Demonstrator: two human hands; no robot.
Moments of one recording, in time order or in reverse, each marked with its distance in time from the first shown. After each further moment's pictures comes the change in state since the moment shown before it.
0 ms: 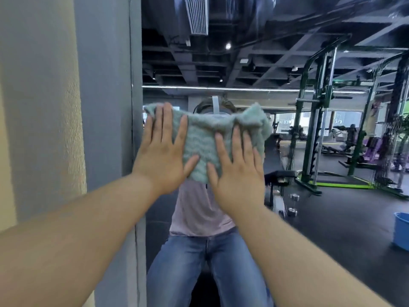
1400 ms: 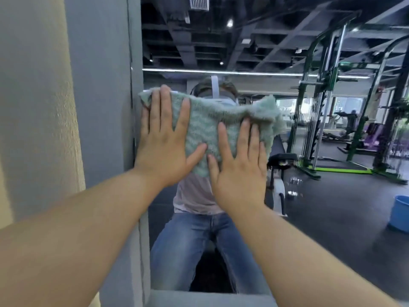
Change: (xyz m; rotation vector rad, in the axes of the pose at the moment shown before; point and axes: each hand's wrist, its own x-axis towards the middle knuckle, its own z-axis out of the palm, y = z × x) left_hand -0.040 0.012 0.030 -0.211 0.046 -0.076; right_hand -0.049 -0.019 0.037 0.001 -0.005 0.082
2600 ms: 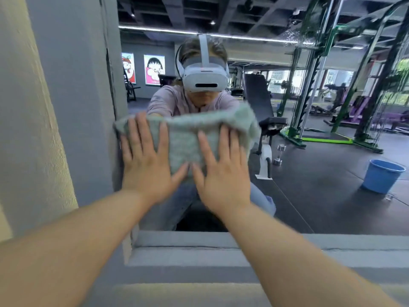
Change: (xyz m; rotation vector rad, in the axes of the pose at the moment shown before) left_hand -0.155 0.038 0.057 -0.010 -0.109 -0.145; right_hand -0.126 0.012 0.031 0.064 -0.128 -0.101
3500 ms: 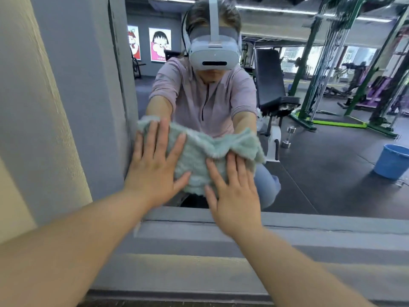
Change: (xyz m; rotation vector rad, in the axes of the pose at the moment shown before) left_hand -0.054 -0.018 0.033 0.039 -0.011 0.230; right_hand -0.089 0.014 0.043 0.003 -0.093 -0.042
